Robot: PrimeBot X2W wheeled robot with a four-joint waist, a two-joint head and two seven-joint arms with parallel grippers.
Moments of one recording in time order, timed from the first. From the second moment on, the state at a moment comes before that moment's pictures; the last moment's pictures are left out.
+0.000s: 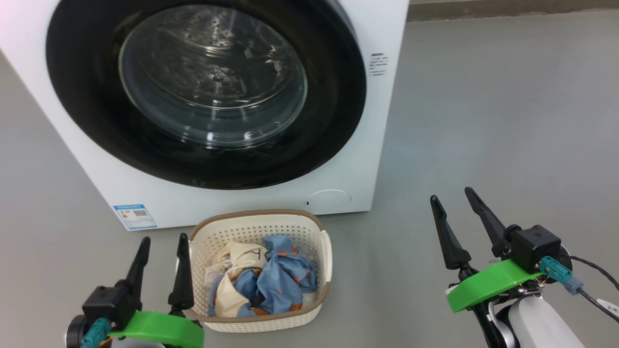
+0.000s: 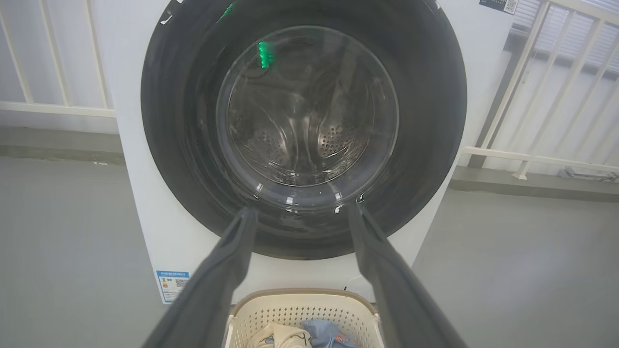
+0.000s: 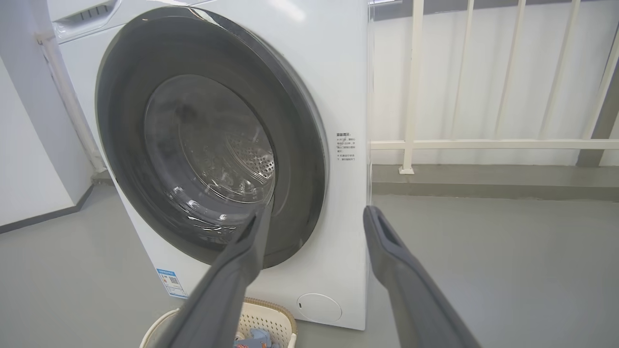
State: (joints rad) left arm -0.16 0.04 -0.06 0.35 -0.26 -0.10 -0.25; right arm -0.22 -0.11 0.18 0.31 0.28 0.12 -0.25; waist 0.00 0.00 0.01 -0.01
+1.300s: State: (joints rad) left arm -0.16 0.04 -0.07 0.36 -0.26 -0.10 -0.25; right arm -0.22 -0.11 0.19 0.33 0.32 0.12 -0.25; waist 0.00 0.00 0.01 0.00
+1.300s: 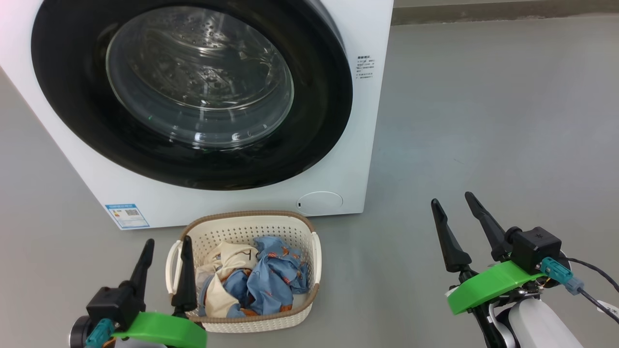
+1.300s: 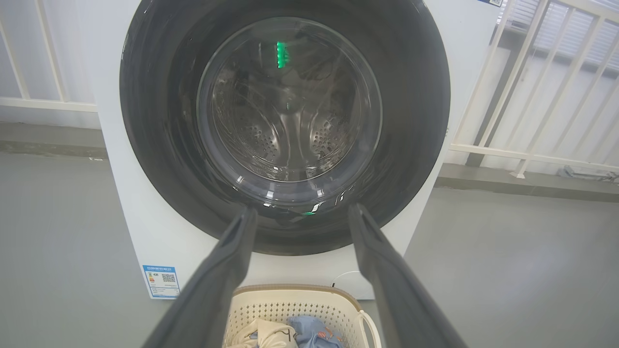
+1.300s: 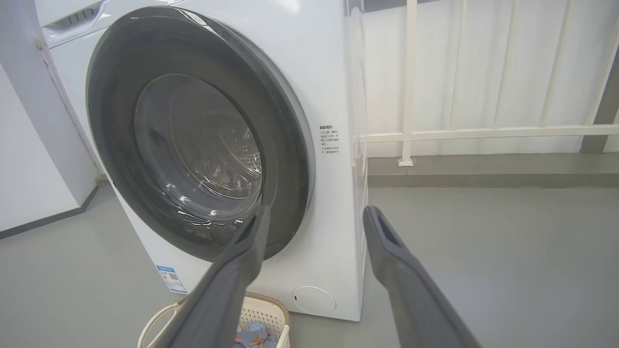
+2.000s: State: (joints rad) left arm -0.19 0.04 -0.09 0.36 -0.27 -0.11 -0.25; right arm -0.37 -0.16 0.16 0.37 0.39 0.12 -0.25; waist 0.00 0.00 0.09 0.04
